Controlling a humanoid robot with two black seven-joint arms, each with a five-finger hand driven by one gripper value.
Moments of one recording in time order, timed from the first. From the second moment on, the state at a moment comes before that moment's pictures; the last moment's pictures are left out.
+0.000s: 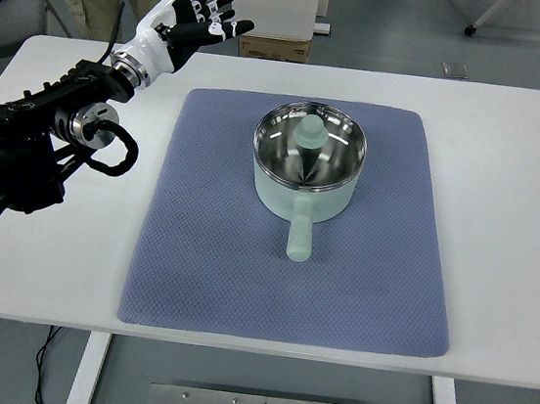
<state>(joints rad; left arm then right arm) -1.11 0.22 -0.38 -0.59 0.08 -0.23 -0.39 -0.04 0.00 0.47 0.14 -0.44 -0.03 0.03</state>
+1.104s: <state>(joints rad) -1.38 0.39 -0.37 -0.77 0.59 -0.57 -0.36 -0.04 0.00 0.47 0.14 -0.44 -0.03 0.03</state>
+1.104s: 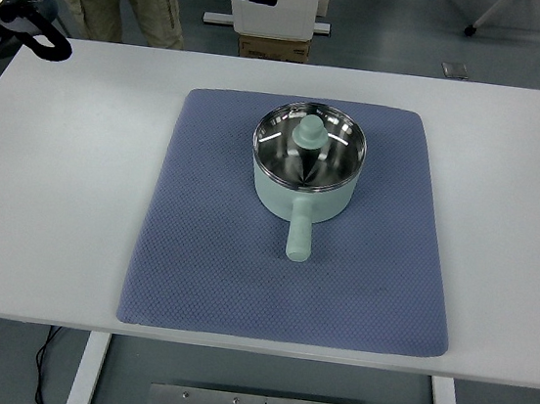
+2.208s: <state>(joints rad) -1.58 0.31 -0.26 -1.03 0.92 -0.61 -0.30 -0.04 0.00 0.47 0.14 -0.44 -0.03 0.03</state>
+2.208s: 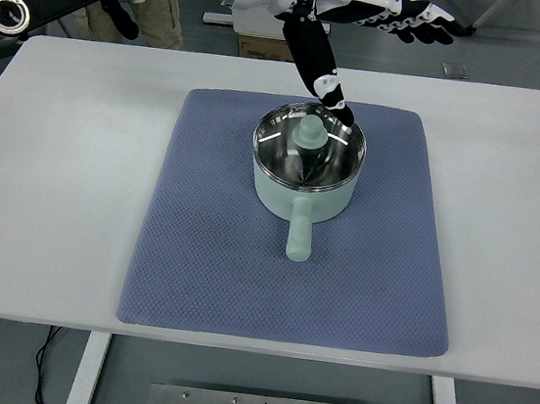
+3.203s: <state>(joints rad) -1.66 0.24 -0.14 -1.18 1.36 -0.61 -0.30 -0.04 0.00 0.47 0.14 -0.44 -0.03 0.03</state>
